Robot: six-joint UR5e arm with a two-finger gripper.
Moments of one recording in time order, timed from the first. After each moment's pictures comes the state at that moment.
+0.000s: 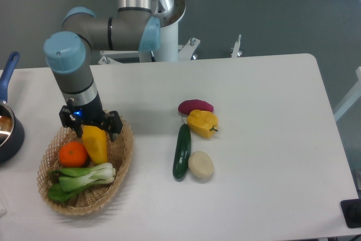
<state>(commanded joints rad) 1.96 -1.90 -1.86 -0.77 1.65 0.10</state>
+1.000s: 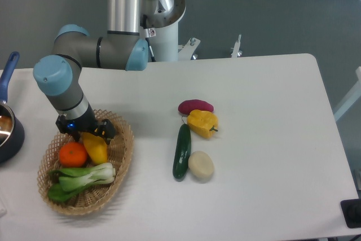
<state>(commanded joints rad) 1.92 -1.97 -1.87 -0.78 1.68 0.09</state>
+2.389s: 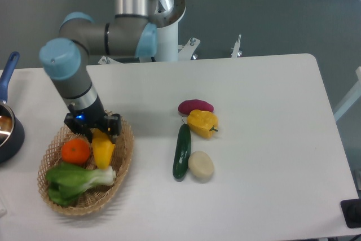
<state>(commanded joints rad) 2.09 -1.82 -1.78 -0.78 1.68 0.11</state>
